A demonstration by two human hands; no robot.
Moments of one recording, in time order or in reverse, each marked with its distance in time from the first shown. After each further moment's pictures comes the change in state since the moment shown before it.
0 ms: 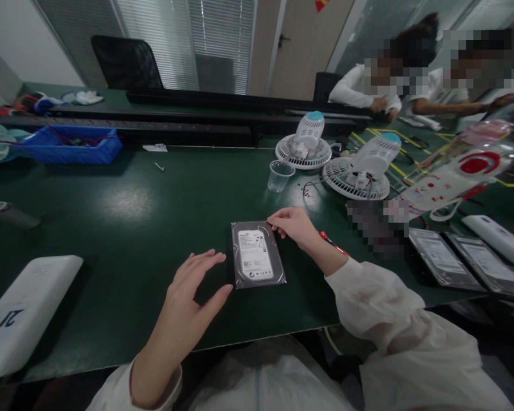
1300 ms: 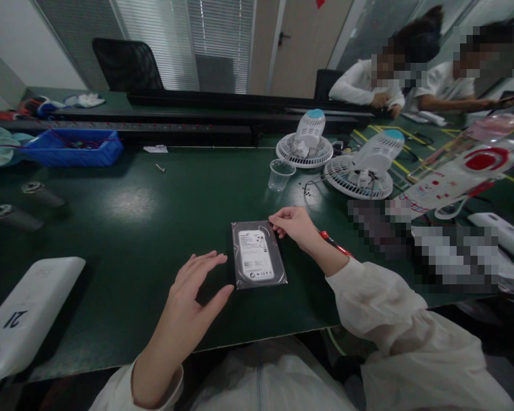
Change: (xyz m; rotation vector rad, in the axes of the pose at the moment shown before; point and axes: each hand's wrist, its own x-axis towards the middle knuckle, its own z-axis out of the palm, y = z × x) left_hand 0.001 -0.001 0.001 0.020 -0.030 0.006; right_hand -0.001 0.003 -0.001 0.018 -0.003 -0.033
